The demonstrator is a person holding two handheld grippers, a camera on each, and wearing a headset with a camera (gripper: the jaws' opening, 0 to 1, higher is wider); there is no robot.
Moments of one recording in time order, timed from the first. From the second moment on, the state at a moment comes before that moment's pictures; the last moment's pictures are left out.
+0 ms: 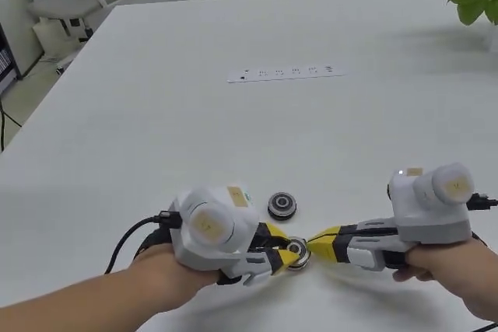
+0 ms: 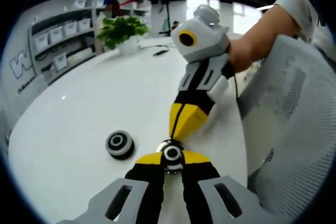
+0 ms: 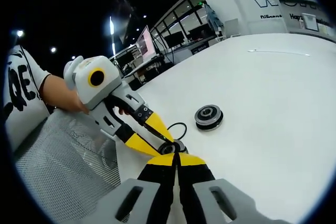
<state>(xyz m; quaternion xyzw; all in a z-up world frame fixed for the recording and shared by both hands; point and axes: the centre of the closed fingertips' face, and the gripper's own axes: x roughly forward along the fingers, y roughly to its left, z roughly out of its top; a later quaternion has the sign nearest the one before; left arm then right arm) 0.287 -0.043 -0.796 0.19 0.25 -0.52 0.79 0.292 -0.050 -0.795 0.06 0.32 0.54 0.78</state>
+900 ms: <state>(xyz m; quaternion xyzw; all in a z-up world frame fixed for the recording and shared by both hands) 0.287 -0.045 -0.796 0.18 0.25 -0.52 0.80 0.286 -0.040 -0.783 0.08 0.30 0.57 0.76</state>
